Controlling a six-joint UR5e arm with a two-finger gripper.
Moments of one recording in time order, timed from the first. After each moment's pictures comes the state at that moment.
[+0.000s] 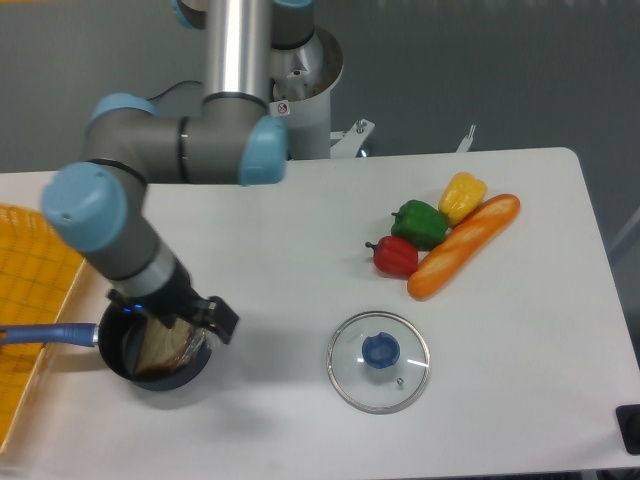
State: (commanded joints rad) arm 2.15 -2.01 -1.40 -1.23 1.68 0.58
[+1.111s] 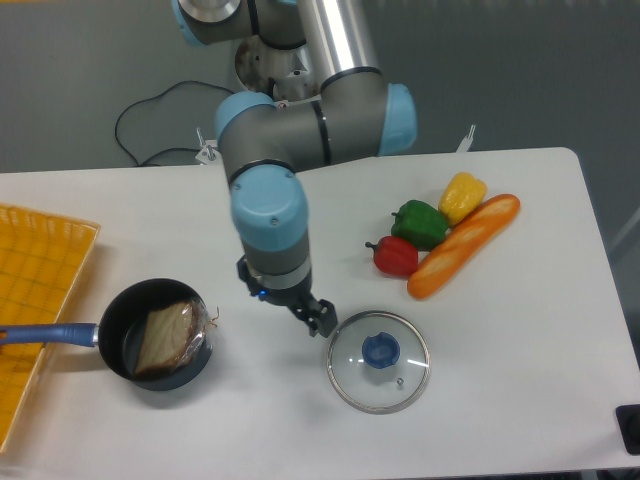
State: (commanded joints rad) arm 2.36 -1.98 -1.48 -1.27 1.57 1.07
